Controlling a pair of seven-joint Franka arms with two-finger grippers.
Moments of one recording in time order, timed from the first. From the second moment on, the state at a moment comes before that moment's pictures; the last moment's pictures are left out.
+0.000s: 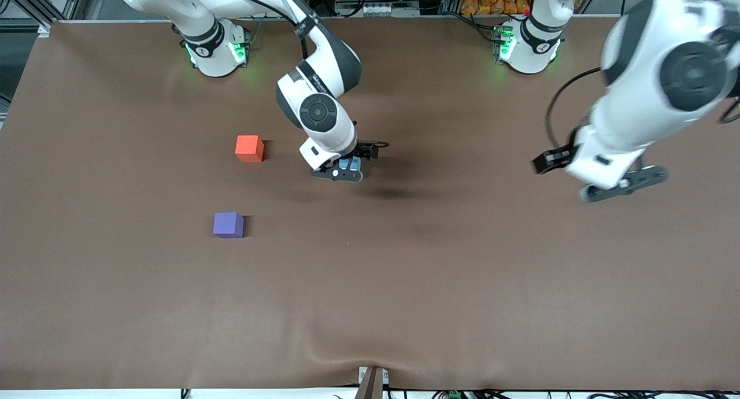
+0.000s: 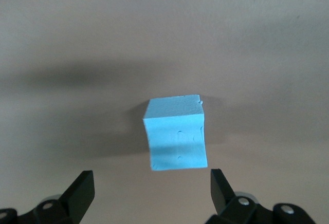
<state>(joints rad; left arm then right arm) -0.22 0.15 -0.02 -1.55 0.06 1.53 -0.47 0.77 0.48 0.00 -1.82 0.27 2.21 0.75</state>
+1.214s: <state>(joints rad) -0.08 -0.05 -0.03 -1.60 0.06 1.49 0.05 0.80 0.55 -0.02 -1.86 0.23 2.31 0.74</state>
